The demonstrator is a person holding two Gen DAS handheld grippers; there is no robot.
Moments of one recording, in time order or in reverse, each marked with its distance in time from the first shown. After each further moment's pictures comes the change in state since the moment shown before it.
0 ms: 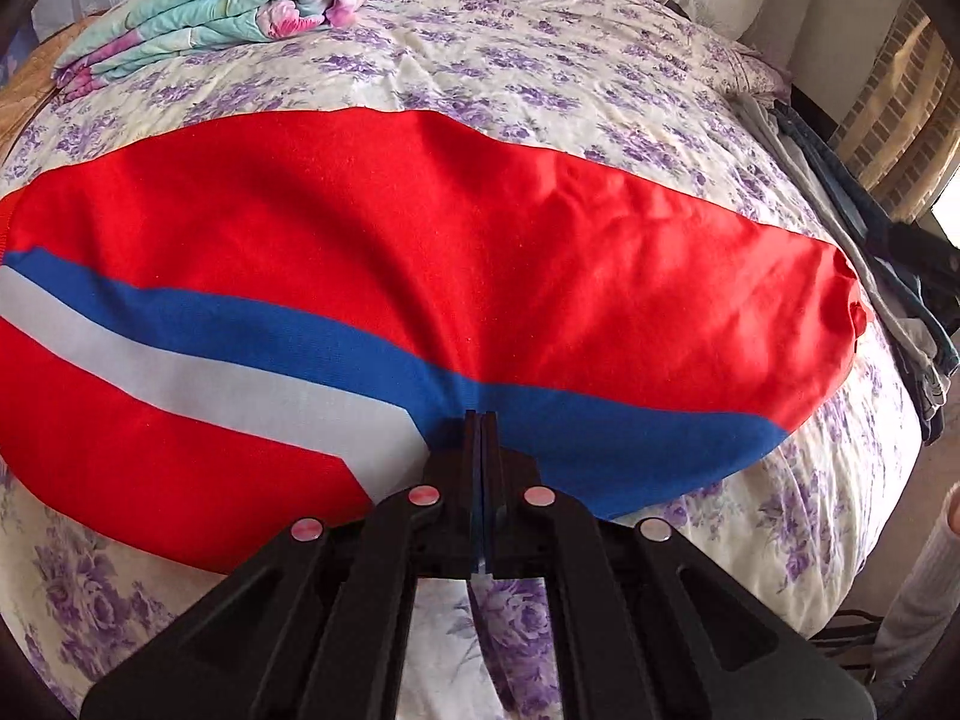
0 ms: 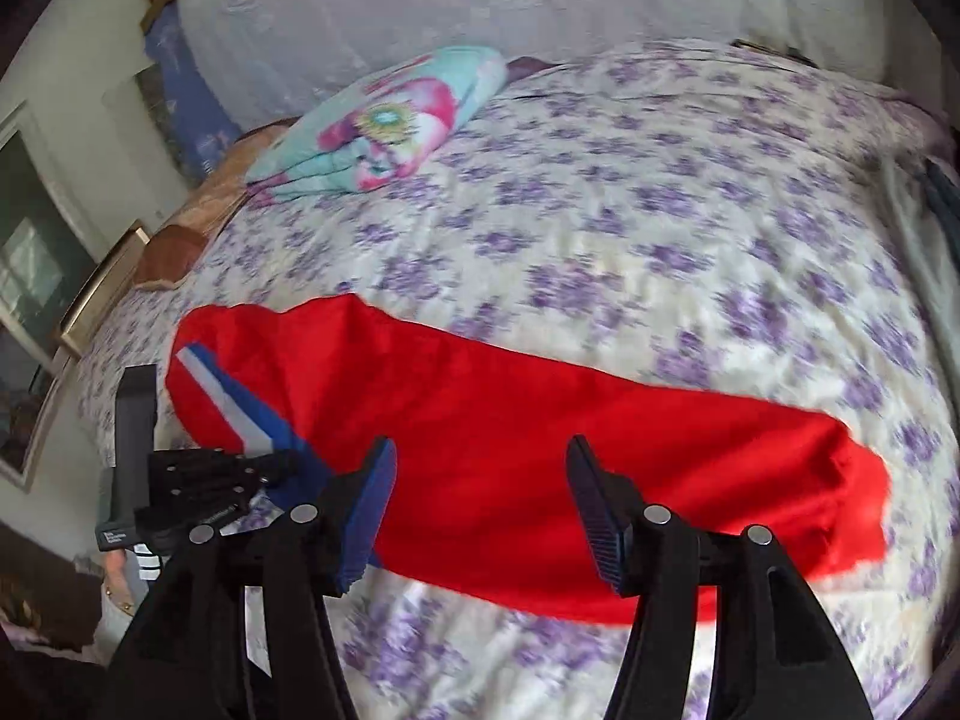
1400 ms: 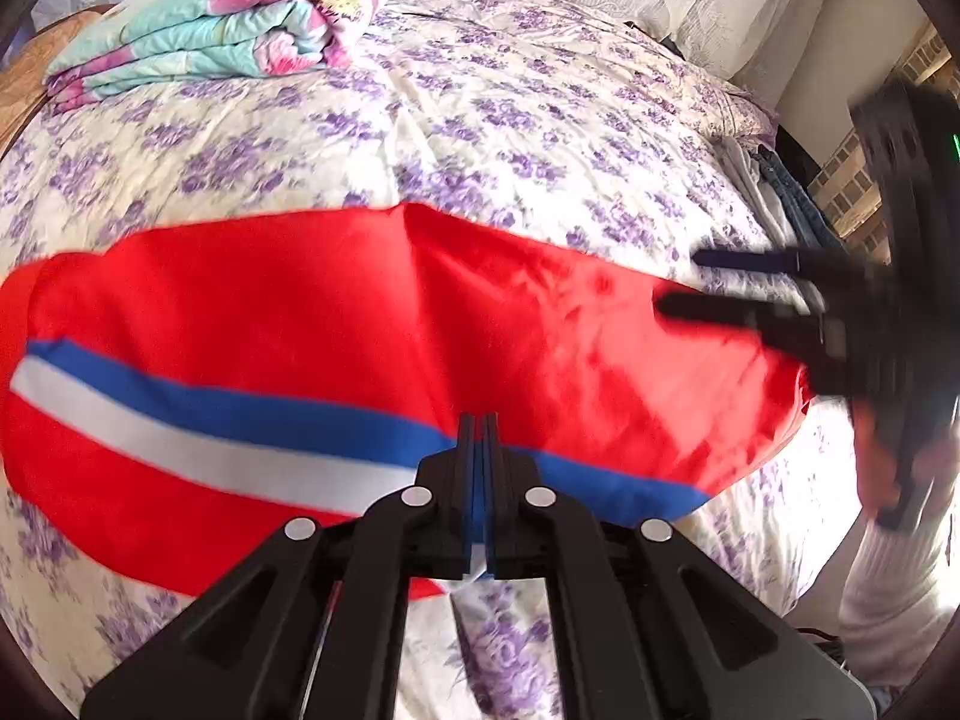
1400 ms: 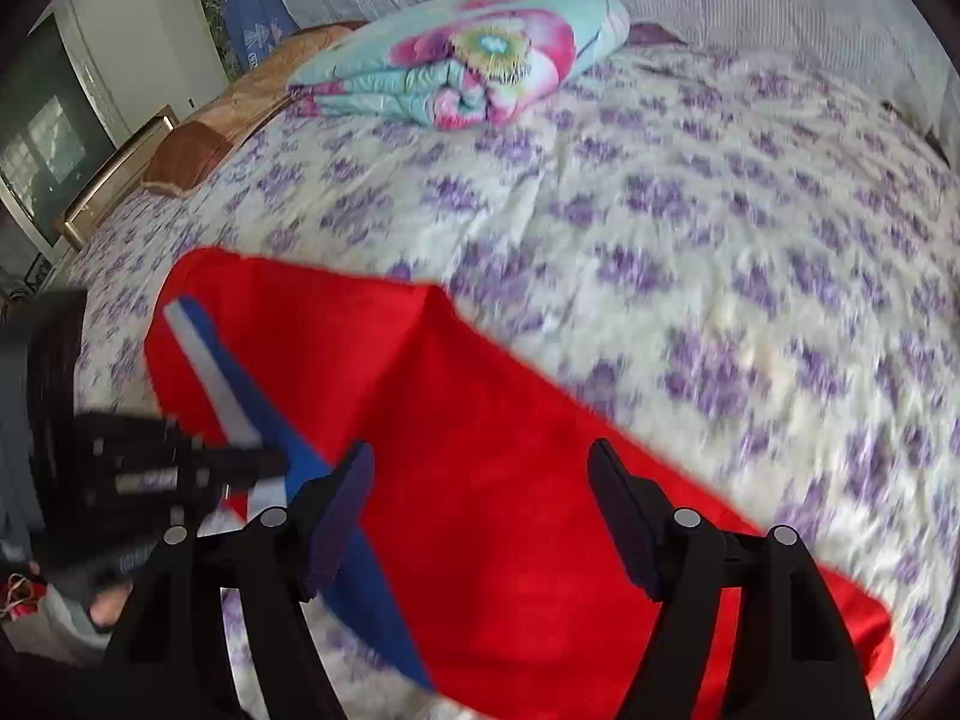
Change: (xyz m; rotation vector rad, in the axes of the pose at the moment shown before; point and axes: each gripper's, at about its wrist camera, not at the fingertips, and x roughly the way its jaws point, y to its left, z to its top) left arm -0.026 0.001 0.064 -0.042 -0.007 -0.078; right arm 0.072 0.042 0.039 -0.152 0.195 -0.001
